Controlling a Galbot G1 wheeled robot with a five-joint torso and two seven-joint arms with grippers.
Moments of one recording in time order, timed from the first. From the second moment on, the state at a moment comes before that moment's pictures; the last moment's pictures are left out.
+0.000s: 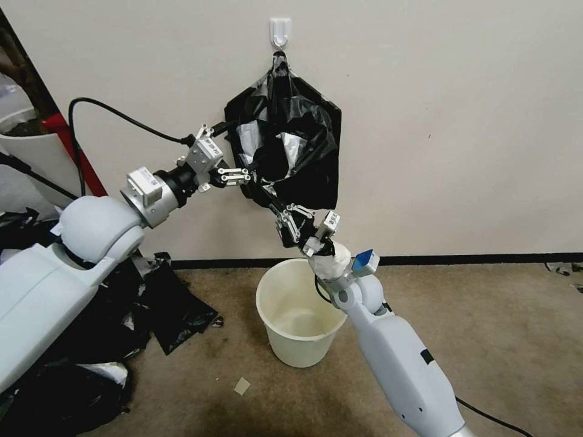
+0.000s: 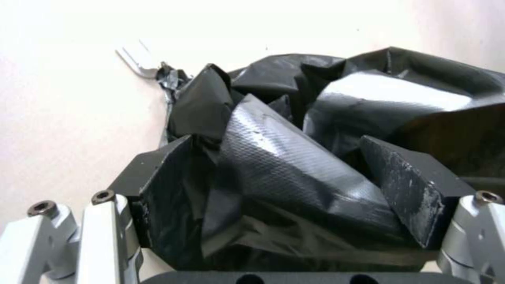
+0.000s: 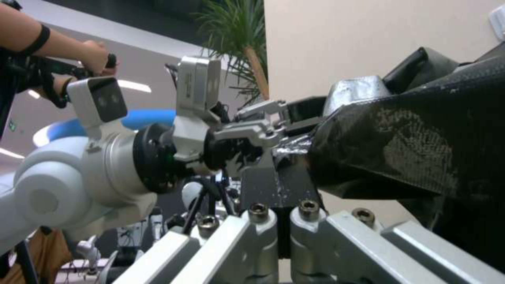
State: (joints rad) left arm 0.58 -0.59 -0.11 -1.99 -0.46 0.10 0.23; right arm -0.86 1.43 0.10 1.57 0.69 0.44 -0.77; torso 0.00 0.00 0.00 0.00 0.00
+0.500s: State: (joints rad) left arm 0.57 -0.61 -0.12 -1.96 -0.40 0.13 0.32; right arm -0.85 1.44 0.10 1.55 0.69 0.44 -0.76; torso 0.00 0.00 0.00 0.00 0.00
